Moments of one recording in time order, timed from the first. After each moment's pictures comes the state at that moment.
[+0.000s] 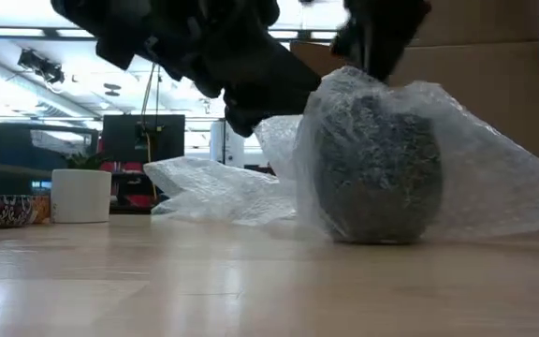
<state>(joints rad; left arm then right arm) -0.26 1.75 0.90 0.43 0.02 -0.24 0.31 1.85 1.69 -1.09 0.06 0.18</state>
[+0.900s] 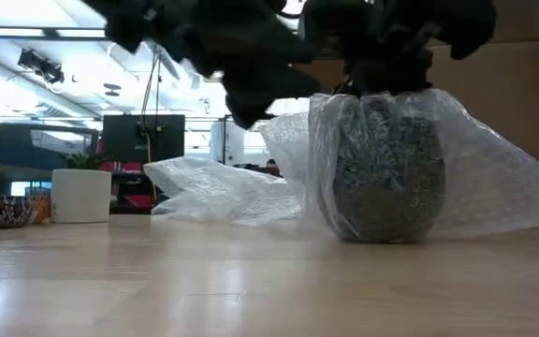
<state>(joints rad) -0.25 1.68 1.01 0.08 0.16 -0.28 0.27 1.84 1.29 -0.67 0.03 0.18</state>
